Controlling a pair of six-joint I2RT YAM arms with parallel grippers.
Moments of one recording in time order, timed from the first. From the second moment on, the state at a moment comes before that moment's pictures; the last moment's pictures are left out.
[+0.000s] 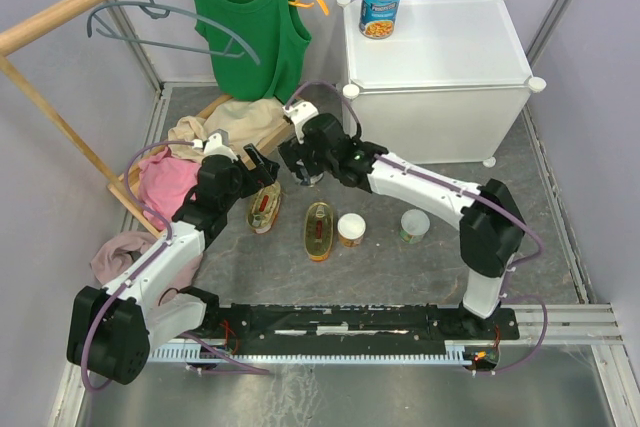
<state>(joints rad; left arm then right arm) -0.32 1.06 0.60 0.04 -0.07 -0.67 0.87 1.83 1.49 -0.27 0.20 0.09</state>
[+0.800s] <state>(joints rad) -0.32 1.05 0.60 0.04 -0.07 -0.67 0.87 1.70 1.89 -0.55 0.23 0.00</state>
